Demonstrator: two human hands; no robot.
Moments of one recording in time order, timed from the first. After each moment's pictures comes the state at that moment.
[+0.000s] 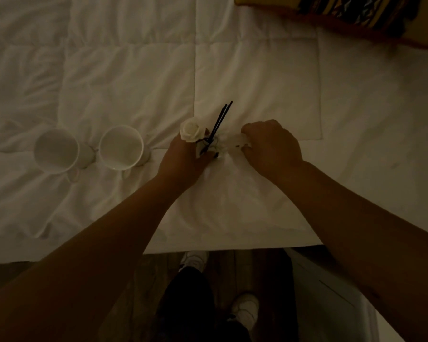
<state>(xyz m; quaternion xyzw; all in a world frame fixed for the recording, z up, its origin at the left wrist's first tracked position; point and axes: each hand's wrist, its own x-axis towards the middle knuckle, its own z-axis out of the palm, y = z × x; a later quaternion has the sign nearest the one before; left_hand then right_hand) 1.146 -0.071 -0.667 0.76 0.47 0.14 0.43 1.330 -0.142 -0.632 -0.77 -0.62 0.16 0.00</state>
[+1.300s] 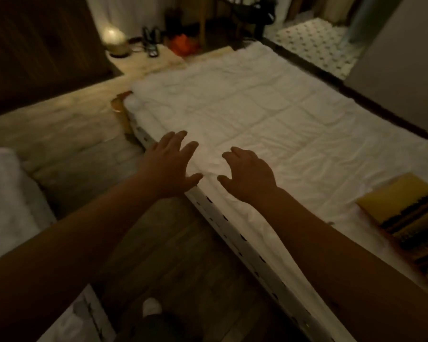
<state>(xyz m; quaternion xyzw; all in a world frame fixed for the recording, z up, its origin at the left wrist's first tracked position) 0.725 -0.336 -0.200 0.66 0.75 0.05 -0.02 0.918 -0.255 -0.205 -0.40 -0.91 0.05 0.07</state>
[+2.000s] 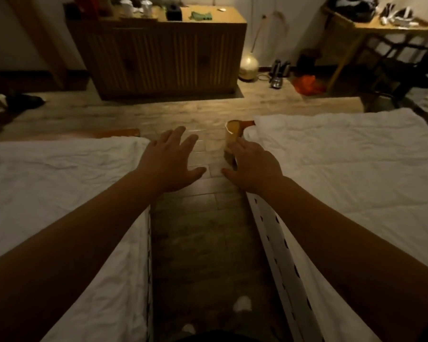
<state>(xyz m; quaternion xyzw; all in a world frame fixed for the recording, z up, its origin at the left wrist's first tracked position) 0.409 -0.458 -0.144 0.44 0.90 0.06 -0.01 0.528 -0.266 -0.165 -0.14 -0.99 0.07 0.06</state>
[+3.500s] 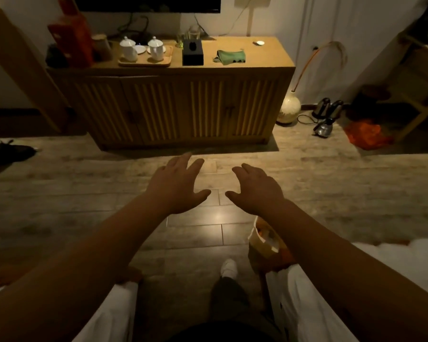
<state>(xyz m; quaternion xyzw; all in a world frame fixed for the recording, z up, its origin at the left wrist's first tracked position) -0.287 -0.034 -0.188 0.37 0.93 0.02 0.05 -0.204 0.164 -0.247 -0.15 -0.99 0.07 0.01</state>
